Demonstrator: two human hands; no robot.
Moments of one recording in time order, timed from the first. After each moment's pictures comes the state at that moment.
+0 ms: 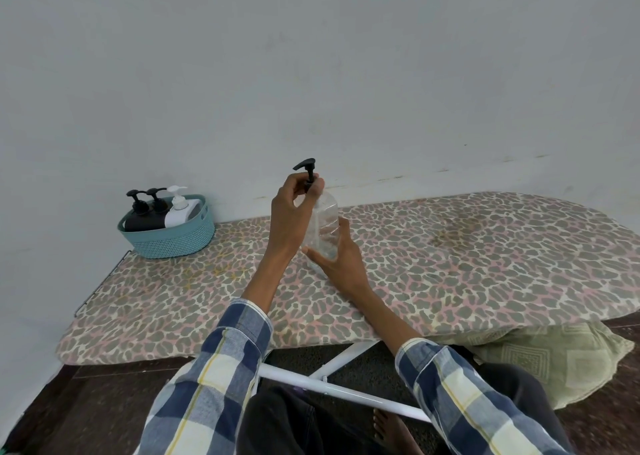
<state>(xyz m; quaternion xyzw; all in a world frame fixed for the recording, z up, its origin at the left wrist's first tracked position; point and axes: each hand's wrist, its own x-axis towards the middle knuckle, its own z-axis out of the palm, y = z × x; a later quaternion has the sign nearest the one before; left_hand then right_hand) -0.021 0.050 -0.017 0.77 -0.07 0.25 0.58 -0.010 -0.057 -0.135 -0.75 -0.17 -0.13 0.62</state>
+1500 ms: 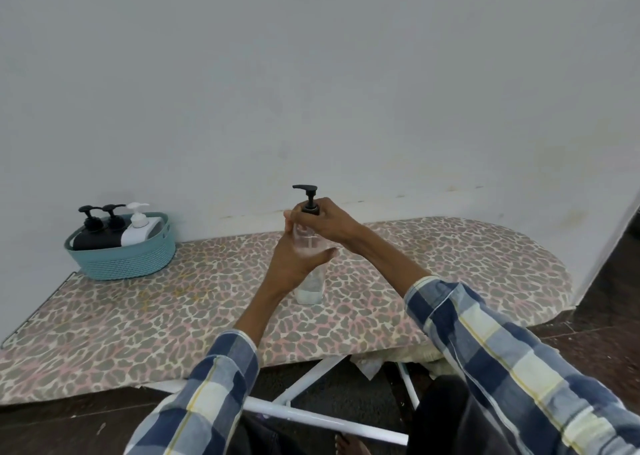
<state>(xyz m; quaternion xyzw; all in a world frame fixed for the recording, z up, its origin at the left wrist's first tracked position) -0.029 0.016 -0.057 0.82 -0.10 0.12 0.55 0.001 -0.119 0.011 -0.78 -0.28 0.06 0.56</state>
